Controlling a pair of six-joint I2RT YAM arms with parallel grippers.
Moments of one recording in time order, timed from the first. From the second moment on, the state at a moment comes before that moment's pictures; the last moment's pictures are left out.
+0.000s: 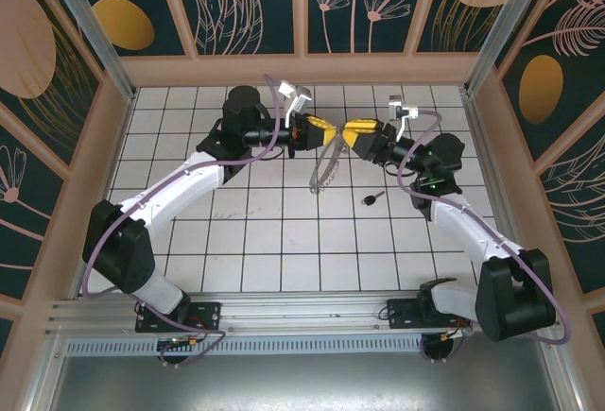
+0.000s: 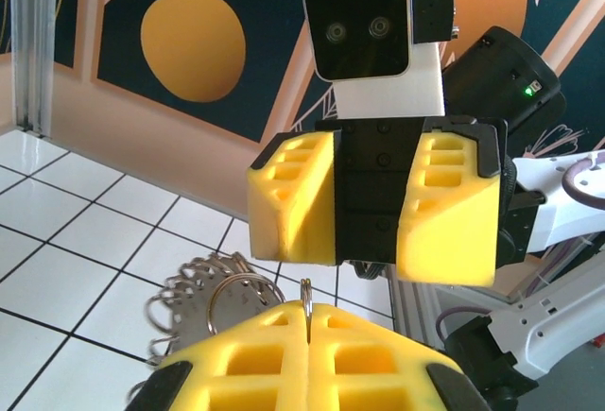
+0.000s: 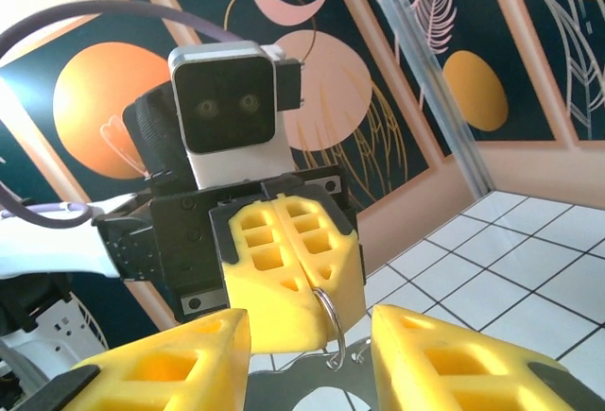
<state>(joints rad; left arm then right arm) -0.60 1.58 1.29 0.20 0.91 -0.31 0.26 1.22 0.72 0.88 -0.97 0.80</state>
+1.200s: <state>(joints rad) -0.60 1.56 1.26 0.31 0.86 -0.41 0.30 1.28 0.73 0.95 -0.94 0.82</state>
